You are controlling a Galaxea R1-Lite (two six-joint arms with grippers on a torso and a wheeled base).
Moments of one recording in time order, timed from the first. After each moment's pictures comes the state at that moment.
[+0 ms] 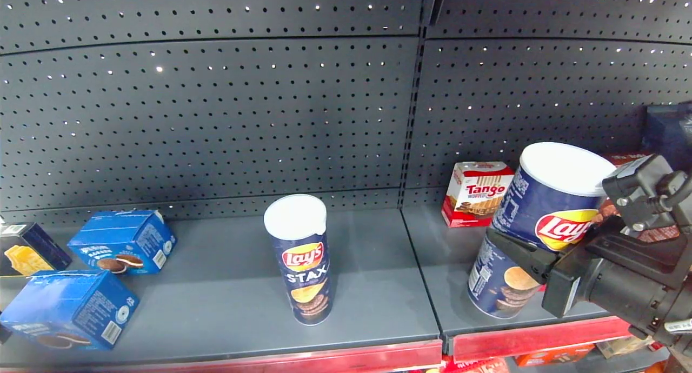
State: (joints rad) left arm 0.20 0.20 -0.12 -0.10 0.13 0.02; right arm 0.75 1.28 -0.50 -0.71 -0.24 -0.14
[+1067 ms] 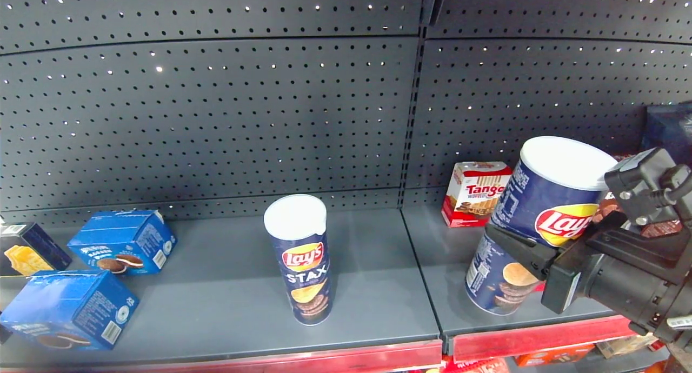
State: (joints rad) left arm 0.20 0.09 0.00 0.00 0.00 0.02; right arm 0.76 1.28 -0.53 -0.71 -0.24 -0.14
